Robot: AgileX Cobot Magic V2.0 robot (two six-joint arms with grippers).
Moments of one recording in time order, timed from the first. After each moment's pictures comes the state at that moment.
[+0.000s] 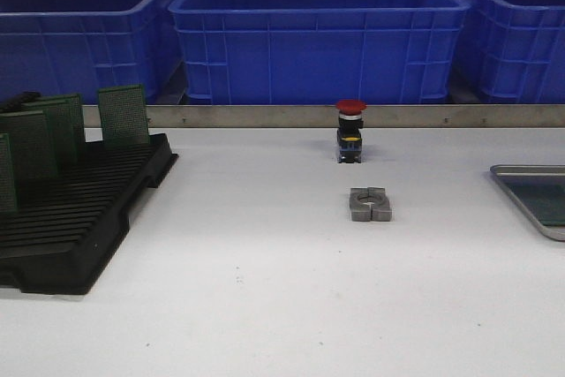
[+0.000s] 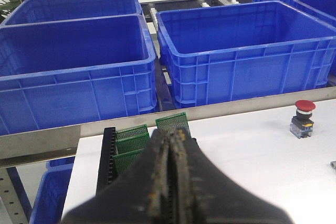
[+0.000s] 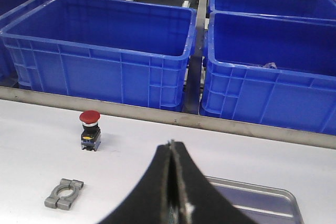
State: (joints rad) left arm -0.12 0.36 -0.38 -0.65 0.18 0.65; right arm -0.17 0.32 -0.37 0.82 0.29 -0.85
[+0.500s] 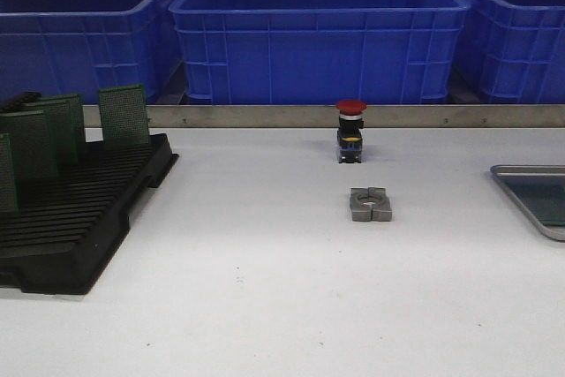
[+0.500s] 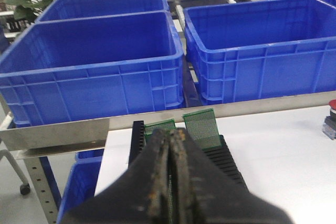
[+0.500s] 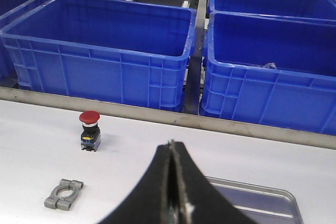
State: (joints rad) left arm -0.12 0.31 -0.35 -0.02 0.17 0.04; right arm -0.17 0.32 -0.37 0.82 0.29 -0.85
